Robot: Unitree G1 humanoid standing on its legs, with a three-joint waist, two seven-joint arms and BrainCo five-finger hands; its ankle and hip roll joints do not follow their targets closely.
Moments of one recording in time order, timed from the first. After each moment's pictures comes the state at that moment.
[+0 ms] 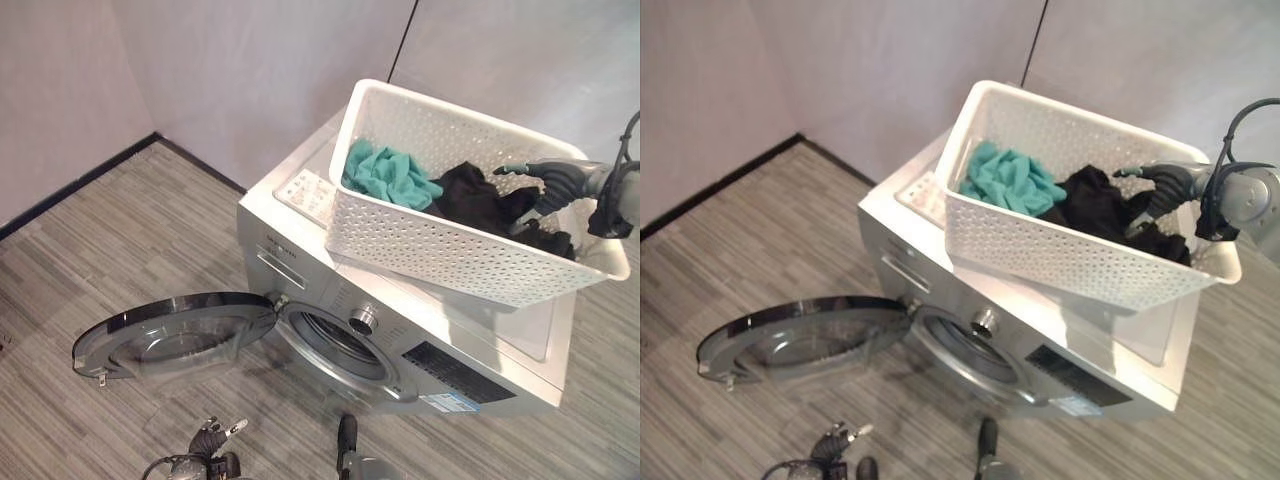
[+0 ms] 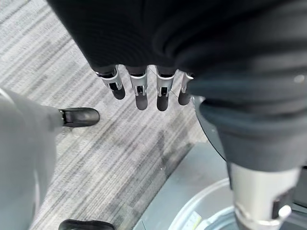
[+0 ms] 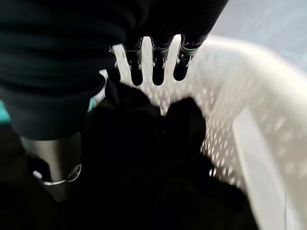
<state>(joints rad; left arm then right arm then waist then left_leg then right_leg) -0.03 0.23 -0.11 1.15 -0.36 -0.15 0.03 -1.23 -1.39 1.17 0.45 0.13 -0.09 0.33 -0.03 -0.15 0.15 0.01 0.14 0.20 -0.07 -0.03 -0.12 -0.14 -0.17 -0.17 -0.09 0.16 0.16</state>
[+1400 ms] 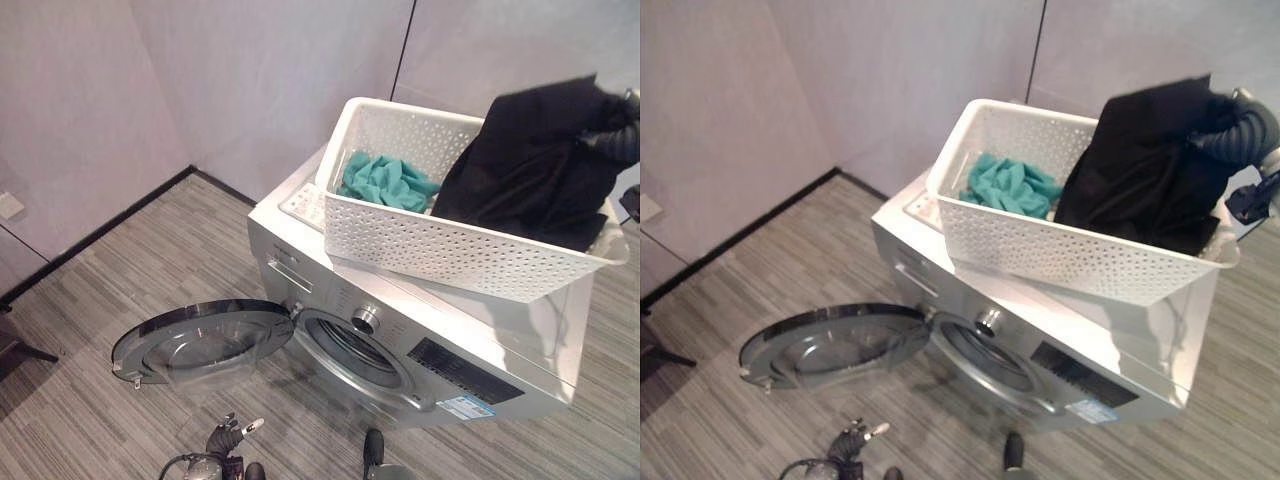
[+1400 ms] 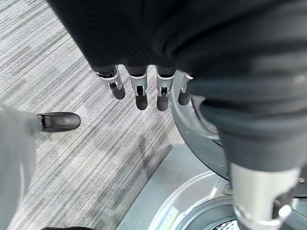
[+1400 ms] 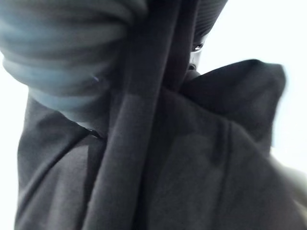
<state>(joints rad) -0.01 0.18 -0.18 1.12 -0.34 -0.16 0.03 -0.76 -1.25 0.25 0.40 0.26 -0.10 -0.01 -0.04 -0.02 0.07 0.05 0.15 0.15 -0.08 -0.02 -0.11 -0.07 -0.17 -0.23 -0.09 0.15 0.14</state>
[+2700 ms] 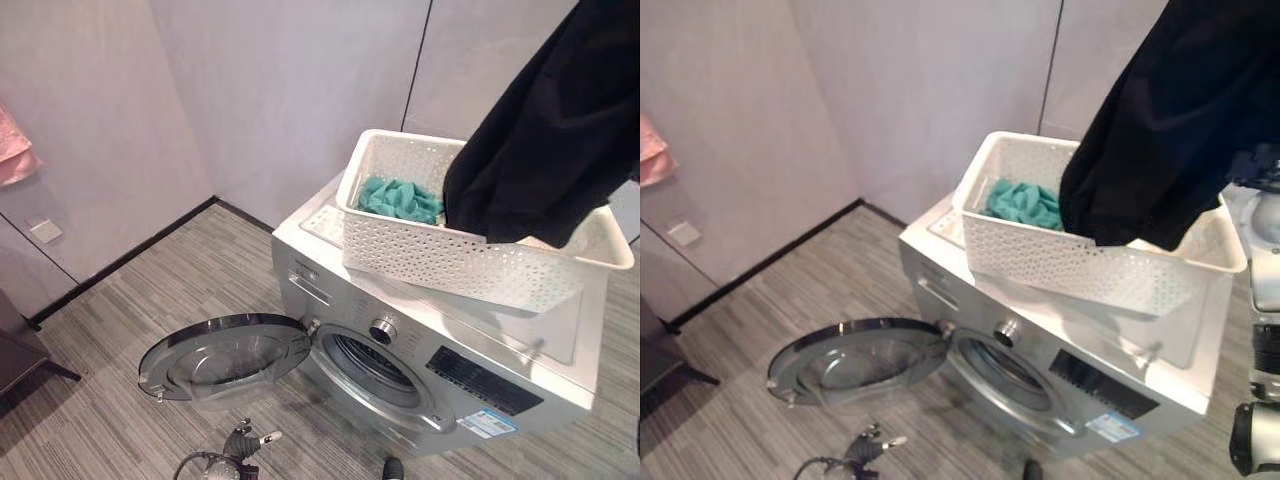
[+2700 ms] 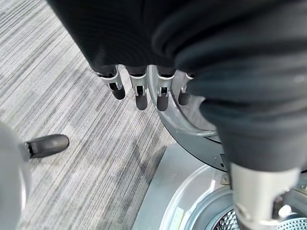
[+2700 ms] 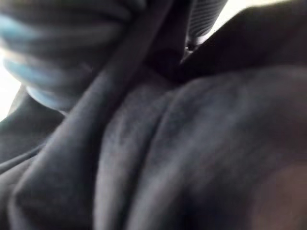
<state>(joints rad) -0.03 0.17 -0.27 1.12 -0.20 -0.13 0.11 -0.58 -0.88 -0.15 0.07 -0.02 -0.10 -0.52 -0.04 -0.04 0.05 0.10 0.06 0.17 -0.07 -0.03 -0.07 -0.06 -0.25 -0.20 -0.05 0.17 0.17</state>
